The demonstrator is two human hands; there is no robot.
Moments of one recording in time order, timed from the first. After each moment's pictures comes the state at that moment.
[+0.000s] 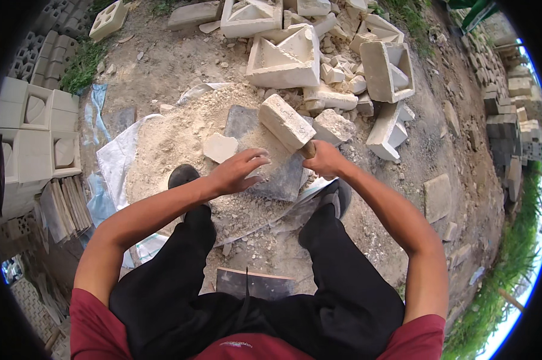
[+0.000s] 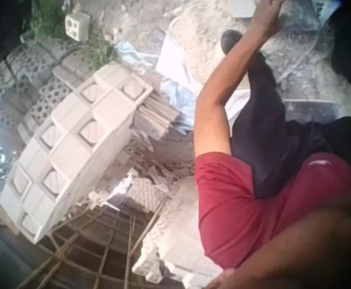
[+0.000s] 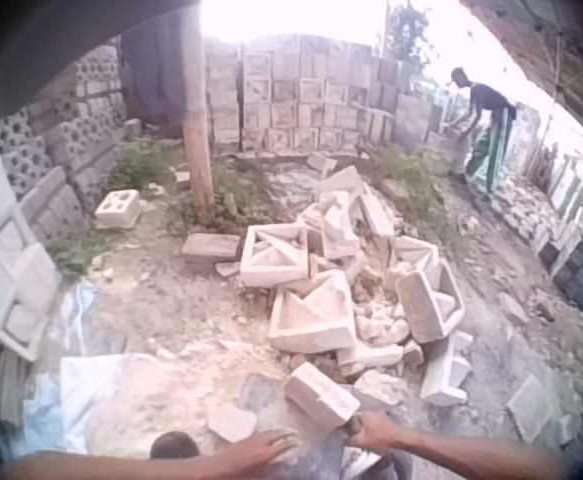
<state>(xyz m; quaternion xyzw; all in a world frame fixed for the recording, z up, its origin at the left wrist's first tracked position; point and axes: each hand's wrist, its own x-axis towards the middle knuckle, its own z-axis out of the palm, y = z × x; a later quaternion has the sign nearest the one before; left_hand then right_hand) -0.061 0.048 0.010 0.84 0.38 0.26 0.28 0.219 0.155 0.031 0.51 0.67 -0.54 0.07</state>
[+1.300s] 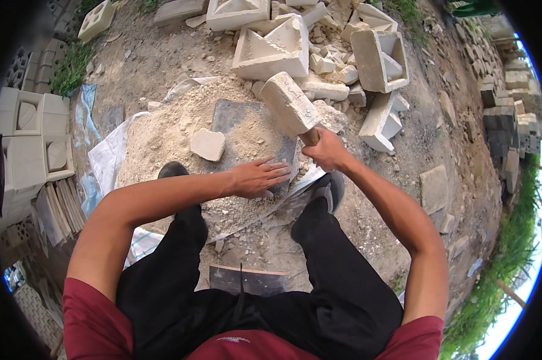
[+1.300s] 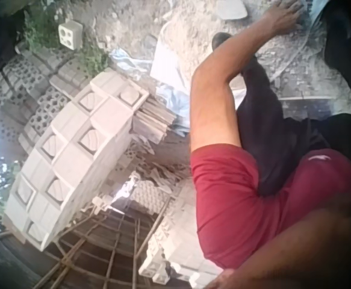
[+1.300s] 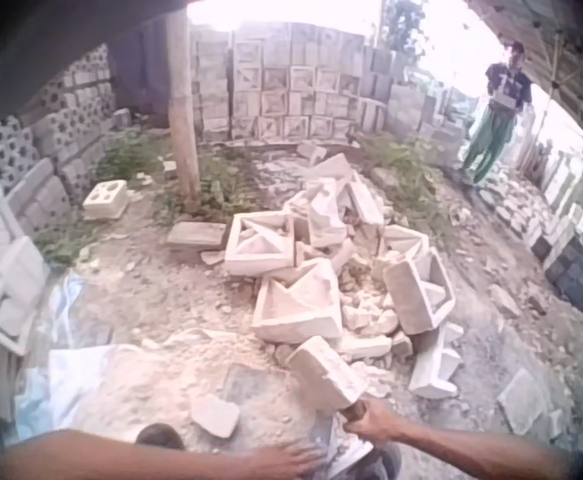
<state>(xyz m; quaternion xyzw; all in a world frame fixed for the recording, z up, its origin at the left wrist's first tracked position) 0.008 0.054 -0.019 0.94 0.22 -0.03 0.24 0.245 0.157 0.035 0.57 0.61 -0.55 -0.01</state>
